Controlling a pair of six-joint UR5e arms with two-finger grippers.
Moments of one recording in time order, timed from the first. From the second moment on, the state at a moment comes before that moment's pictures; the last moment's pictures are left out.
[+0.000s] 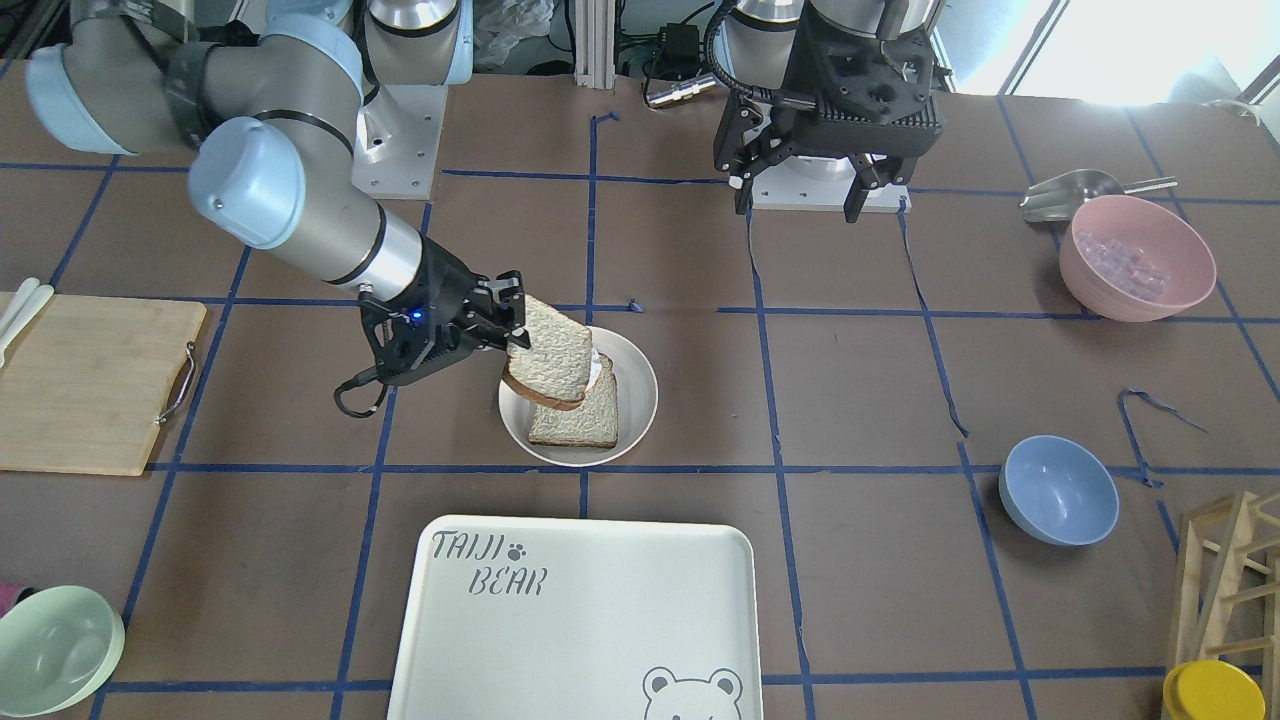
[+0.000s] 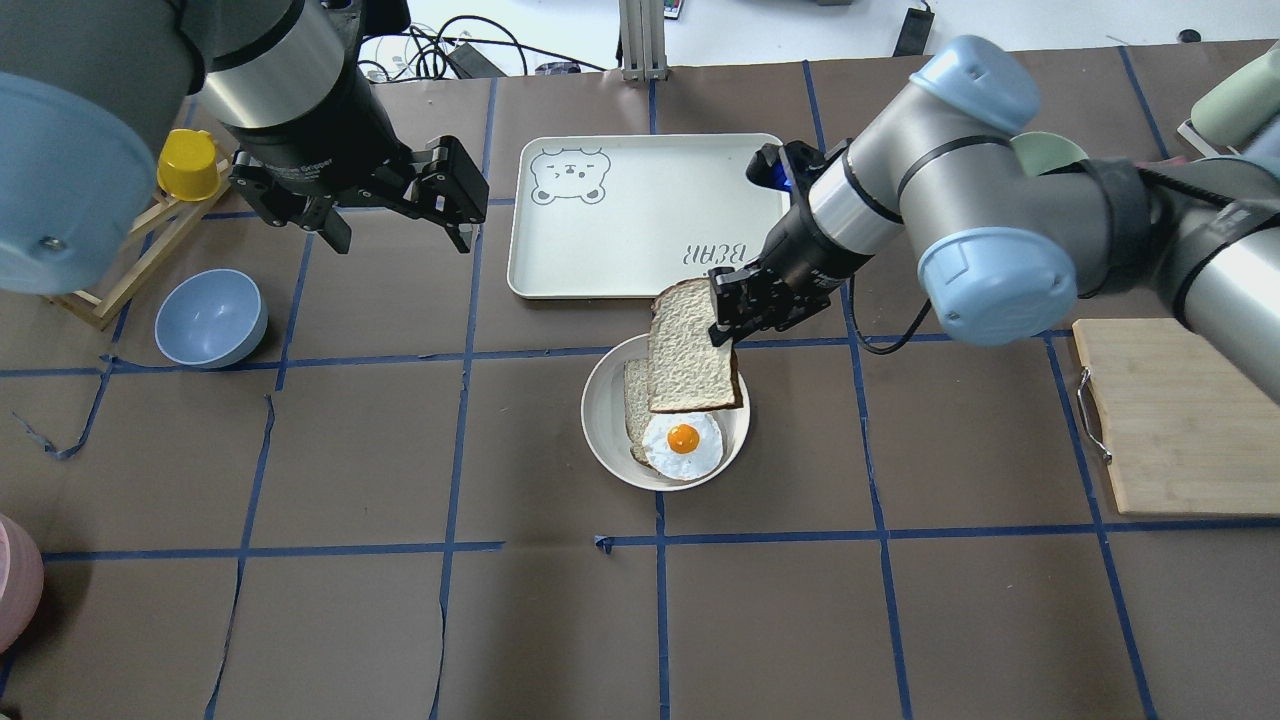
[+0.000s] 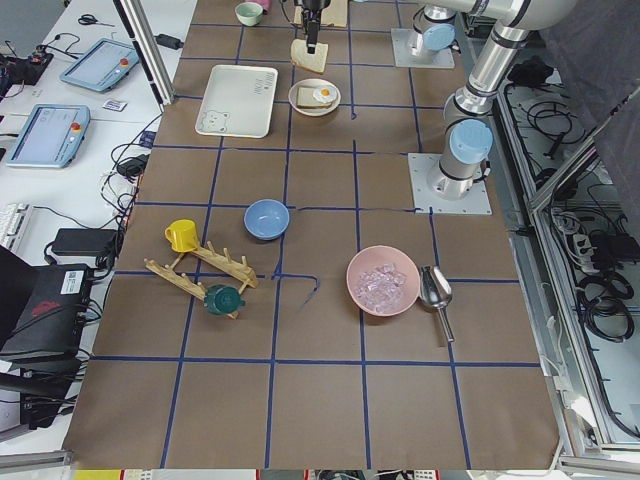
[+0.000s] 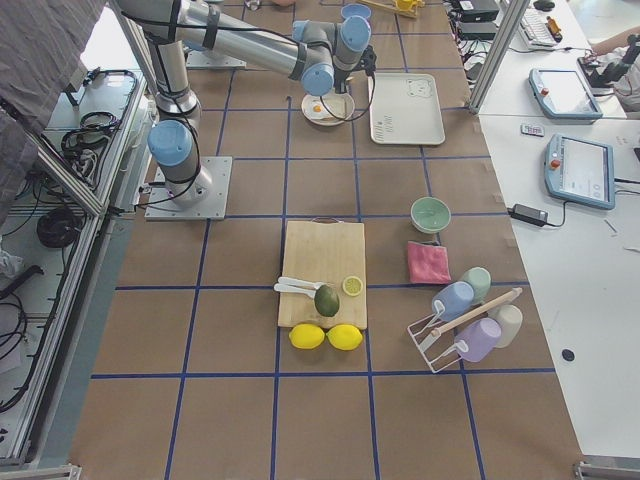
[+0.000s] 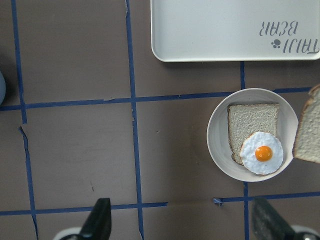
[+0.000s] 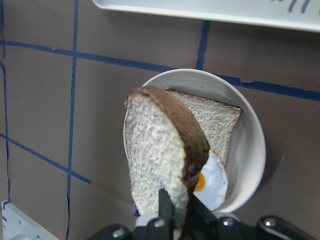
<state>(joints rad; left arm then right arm) -1.71 -1.52 -1.54 -1.57 1.57 -0.09 1.67 -1.40 1.88 -1.99 -1.04 -0.12</state>
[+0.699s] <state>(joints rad) -1.71 -1.52 -1.54 -1.57 1.57 -0.09 1.71 -1.33 2.05 -2.26 -0.96 -0.22</state>
